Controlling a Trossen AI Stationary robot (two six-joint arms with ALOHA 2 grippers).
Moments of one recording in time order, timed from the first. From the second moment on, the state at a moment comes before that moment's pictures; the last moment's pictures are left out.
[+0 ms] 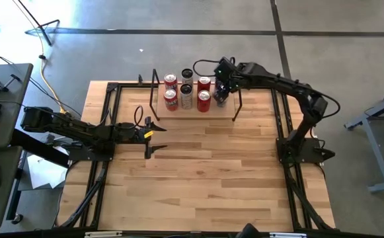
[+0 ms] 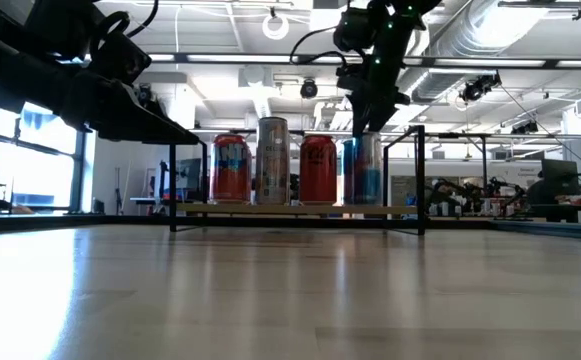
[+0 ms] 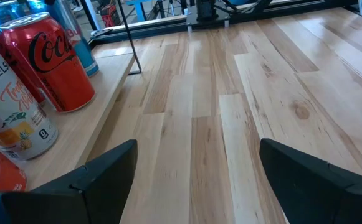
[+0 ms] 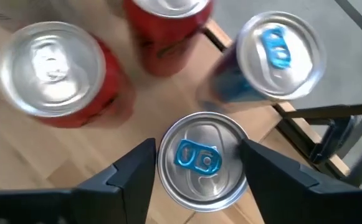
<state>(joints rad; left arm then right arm) 0.00 1.05 0.16 0.58 -0.11 0.14 -0.53 1.72 1.58 -0.99 0.17 0.16</state>
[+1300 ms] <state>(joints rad) 0.00 1.05 0.16 0.57 -0.11 0.13 -0.50 1.79 1.65 -1.07 0.18 -0.04</state>
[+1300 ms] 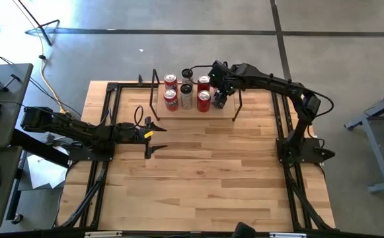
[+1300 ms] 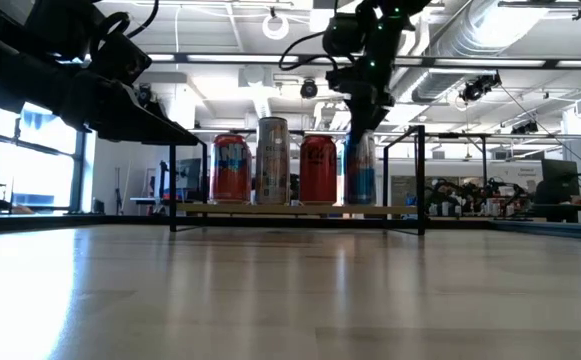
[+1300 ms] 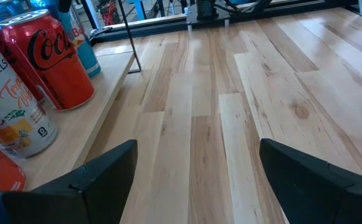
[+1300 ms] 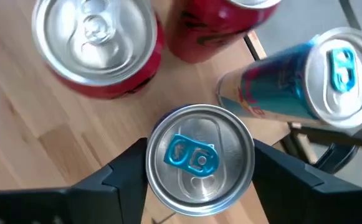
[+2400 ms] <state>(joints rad) 0.00 1.05 0.16 0.57 -0.11 0.14 -0.52 1.79 1.65 -1.07 0.14 -0.40</state>
